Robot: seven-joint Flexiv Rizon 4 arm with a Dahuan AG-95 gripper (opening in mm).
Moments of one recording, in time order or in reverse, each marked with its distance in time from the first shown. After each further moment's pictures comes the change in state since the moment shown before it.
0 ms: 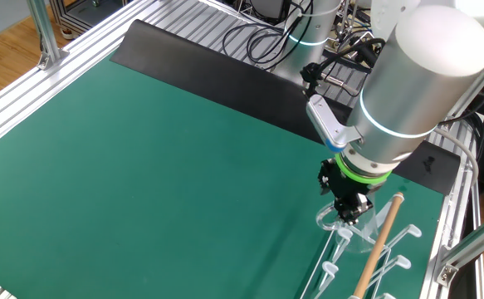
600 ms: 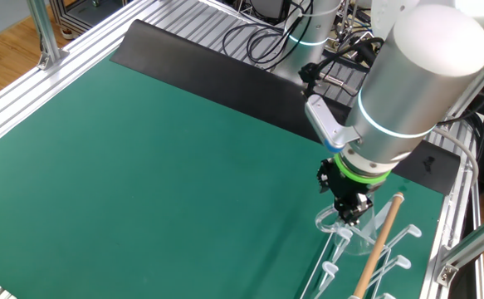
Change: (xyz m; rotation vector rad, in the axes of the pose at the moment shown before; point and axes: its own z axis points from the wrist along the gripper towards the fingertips) arm -0.006 0.001 -0.005 -0.003 0.027 -0.004
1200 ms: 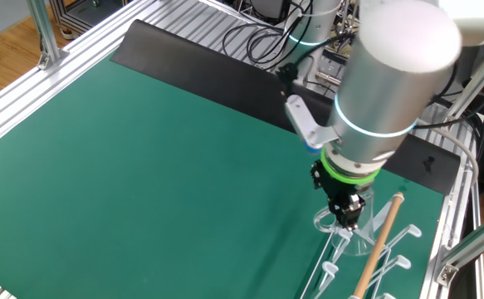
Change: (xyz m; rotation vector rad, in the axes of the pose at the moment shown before) arm -0.015 0.001 -0.017 -0.010 0.057 0.009
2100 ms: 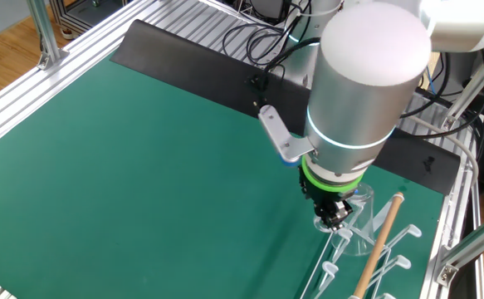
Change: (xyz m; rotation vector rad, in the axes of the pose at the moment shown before) arm -0.026 0.001 -0.009 -0.003 0.038 -0.056
